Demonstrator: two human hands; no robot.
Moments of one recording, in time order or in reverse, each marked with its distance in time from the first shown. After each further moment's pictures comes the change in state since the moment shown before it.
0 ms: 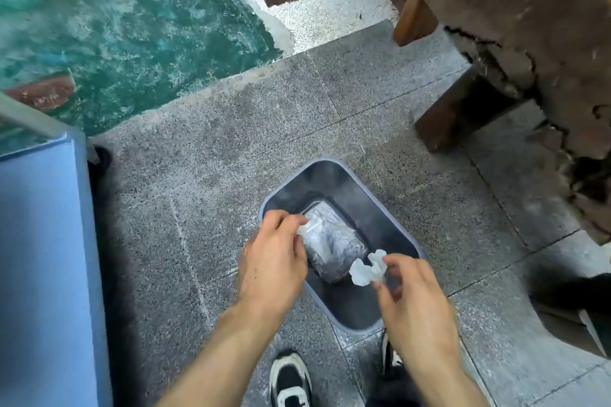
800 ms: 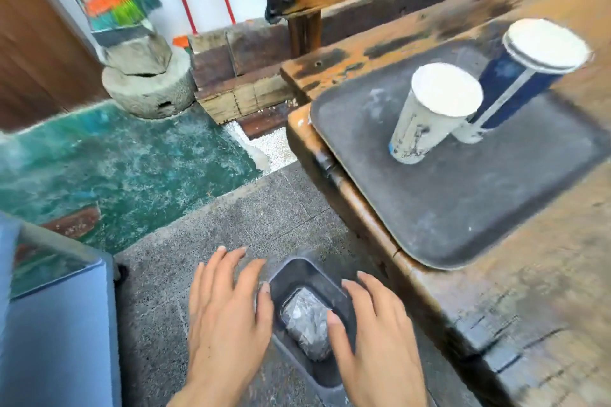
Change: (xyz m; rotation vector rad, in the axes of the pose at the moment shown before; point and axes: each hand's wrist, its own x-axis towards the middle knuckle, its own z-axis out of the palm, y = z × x) left_hand -0.065 0.119 -0.202 0.214 0.272 0.214; right_hand -0.102 -0.111 -0.199 -0.049 0.333 -0.269
